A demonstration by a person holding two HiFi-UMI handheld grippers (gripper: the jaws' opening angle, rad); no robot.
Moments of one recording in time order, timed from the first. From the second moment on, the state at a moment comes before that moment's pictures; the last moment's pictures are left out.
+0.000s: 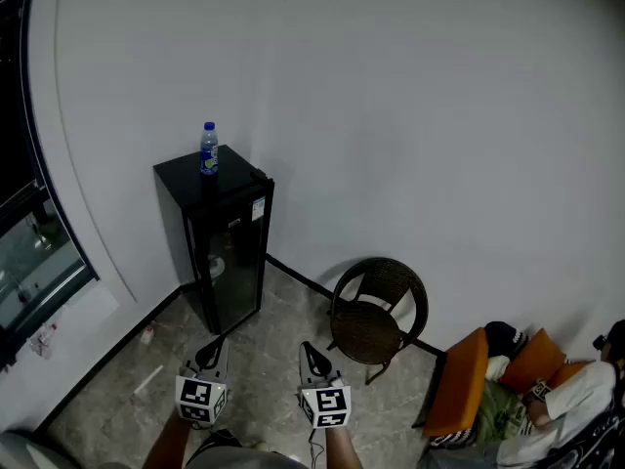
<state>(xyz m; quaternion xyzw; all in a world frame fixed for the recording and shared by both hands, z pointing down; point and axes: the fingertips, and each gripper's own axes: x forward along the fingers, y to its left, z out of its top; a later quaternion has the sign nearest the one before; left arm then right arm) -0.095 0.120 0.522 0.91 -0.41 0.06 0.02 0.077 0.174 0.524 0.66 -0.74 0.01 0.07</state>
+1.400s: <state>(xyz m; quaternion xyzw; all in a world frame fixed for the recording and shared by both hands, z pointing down) -0.102 0.002 0.536 0.89 -0.45 0.06 0.05 0.075 0.057 0.542 0.63 -0.77 0.02 0.08</state>
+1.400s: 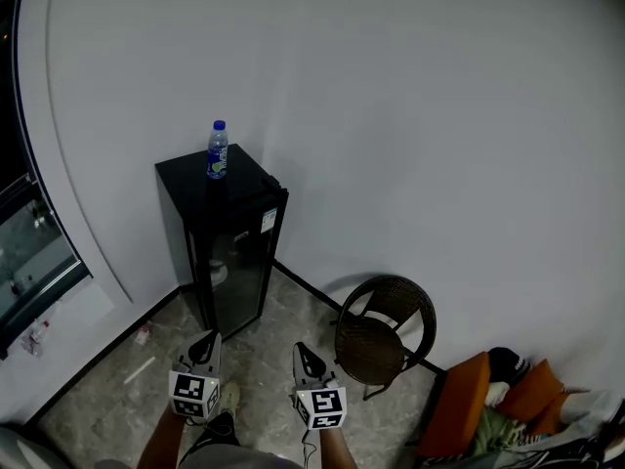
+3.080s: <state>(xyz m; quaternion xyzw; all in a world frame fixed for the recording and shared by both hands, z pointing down) -0.147 -0.289 0.574 0.87 -0.46 0.11 0.11 0.055 -0.217 0.552 0.63 -0.77 0.04 0.09</state>
